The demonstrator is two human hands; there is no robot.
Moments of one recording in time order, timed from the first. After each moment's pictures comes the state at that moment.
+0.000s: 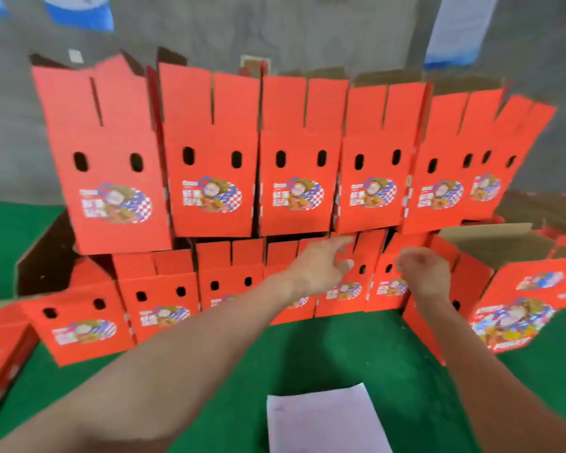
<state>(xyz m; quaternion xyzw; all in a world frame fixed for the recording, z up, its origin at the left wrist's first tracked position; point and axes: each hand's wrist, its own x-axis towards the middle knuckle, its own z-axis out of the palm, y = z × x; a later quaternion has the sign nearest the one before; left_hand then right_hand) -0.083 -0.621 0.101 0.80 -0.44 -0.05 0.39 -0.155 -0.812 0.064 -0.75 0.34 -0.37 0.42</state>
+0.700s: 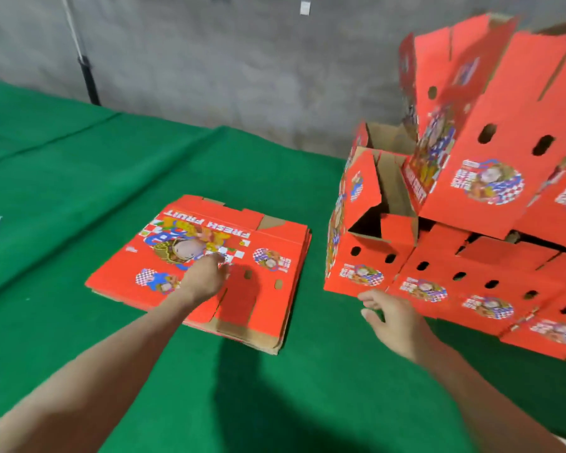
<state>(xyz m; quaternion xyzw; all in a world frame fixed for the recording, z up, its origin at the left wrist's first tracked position) -0.005 0.029 -0.071 0.95 0.09 0.03 0.29 -0.071 -0.317 -0.015 -0.97 -0.12 0.01 0.23</state>
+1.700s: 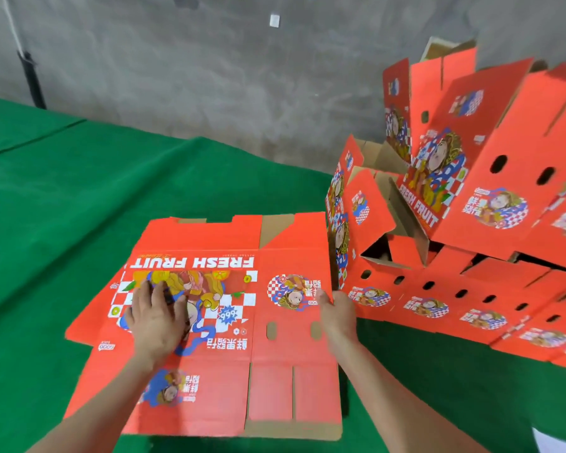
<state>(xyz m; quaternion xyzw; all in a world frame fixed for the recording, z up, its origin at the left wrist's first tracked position) -0.011 0.112 -0.117 0.91 0.18 0.19 0.32 -0.002 -0.162 -0.054 -0.83 0.19 -0.11 0.52</state>
